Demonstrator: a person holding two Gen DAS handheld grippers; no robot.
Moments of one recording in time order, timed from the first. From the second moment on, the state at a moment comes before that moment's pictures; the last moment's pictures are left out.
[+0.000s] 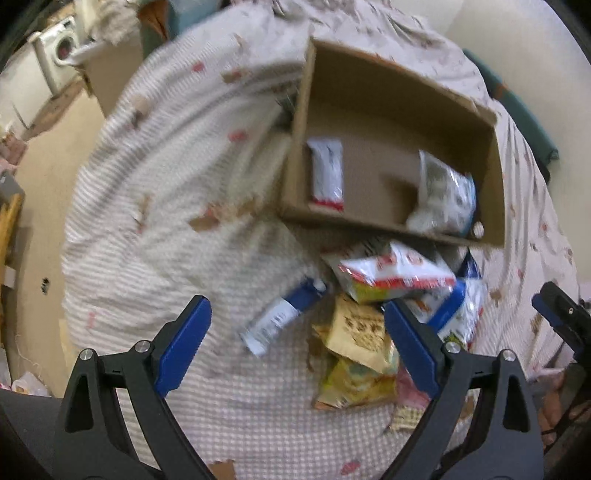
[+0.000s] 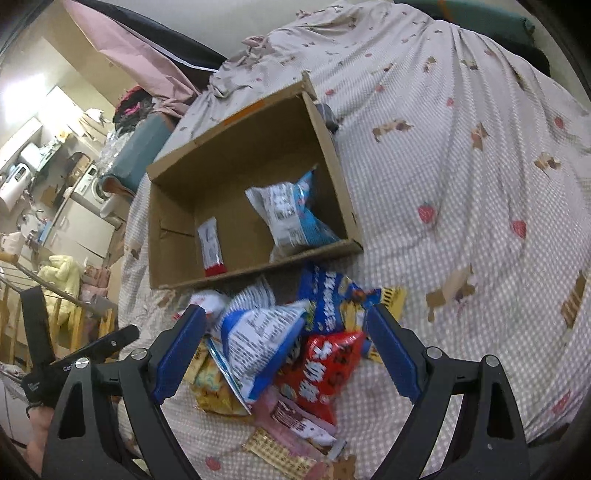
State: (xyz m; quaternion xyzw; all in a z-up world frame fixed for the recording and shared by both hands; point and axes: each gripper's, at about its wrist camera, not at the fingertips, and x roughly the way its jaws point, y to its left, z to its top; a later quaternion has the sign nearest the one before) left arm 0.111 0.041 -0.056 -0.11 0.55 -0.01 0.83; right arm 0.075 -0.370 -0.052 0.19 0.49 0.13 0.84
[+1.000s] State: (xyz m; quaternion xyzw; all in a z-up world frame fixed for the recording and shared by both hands) left arm 0.098 -0.041 -0.085 -0.04 0.59 -0.13 0.79; right arm 0.064 -0.376 -0.066 0.17 0.52 0.12 0.83
